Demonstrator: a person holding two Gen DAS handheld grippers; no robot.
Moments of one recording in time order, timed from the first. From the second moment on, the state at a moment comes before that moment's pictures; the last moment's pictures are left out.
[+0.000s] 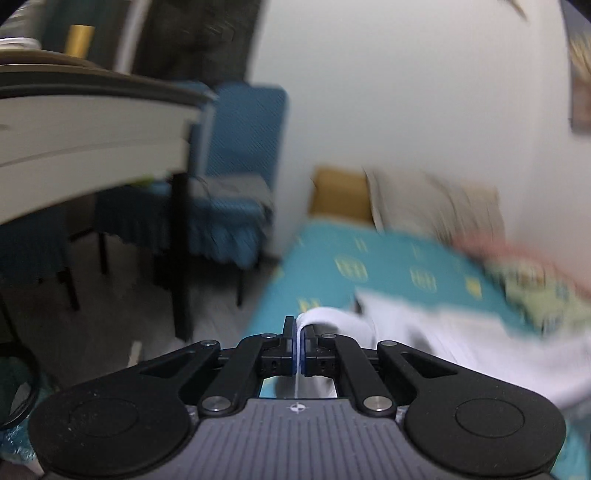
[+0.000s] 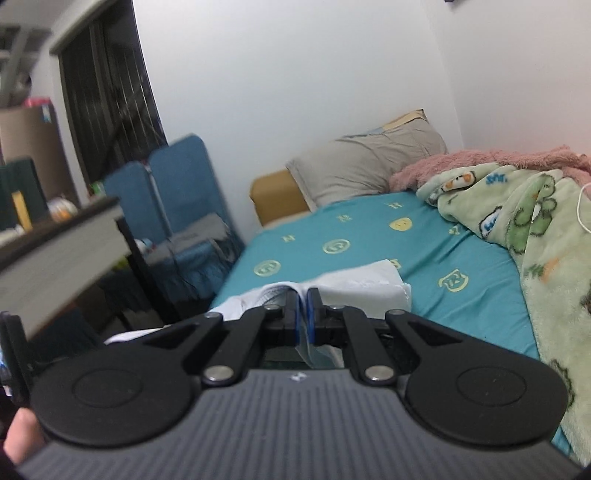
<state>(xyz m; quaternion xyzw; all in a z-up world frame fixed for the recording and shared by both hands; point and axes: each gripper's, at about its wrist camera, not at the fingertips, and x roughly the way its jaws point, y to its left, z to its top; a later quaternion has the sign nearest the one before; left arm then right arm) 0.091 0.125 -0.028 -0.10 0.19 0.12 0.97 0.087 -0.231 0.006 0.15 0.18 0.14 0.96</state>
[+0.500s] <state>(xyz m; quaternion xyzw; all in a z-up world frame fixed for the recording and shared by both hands) 0.198 0.071 -0.101 0.07 0.39 0.09 0.91 0.177 -0.240 -0.076 0.22 0.38 0.13 0.89</state>
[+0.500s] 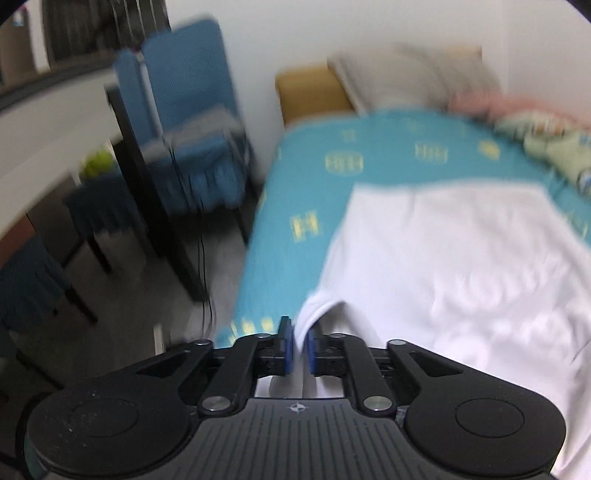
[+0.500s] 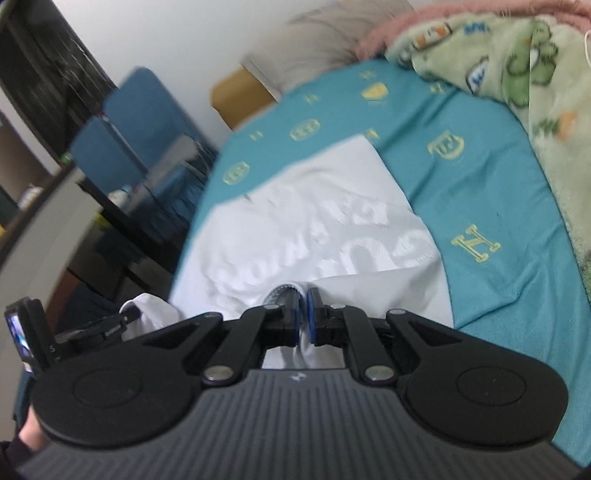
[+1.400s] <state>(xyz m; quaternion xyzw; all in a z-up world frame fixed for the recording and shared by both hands) 0.064 -0.095 -0.150 0.36 0.30 -0.25 0.85 0.185 -0.266 -0.104 0.30 0.40 0.08 0.86</state>
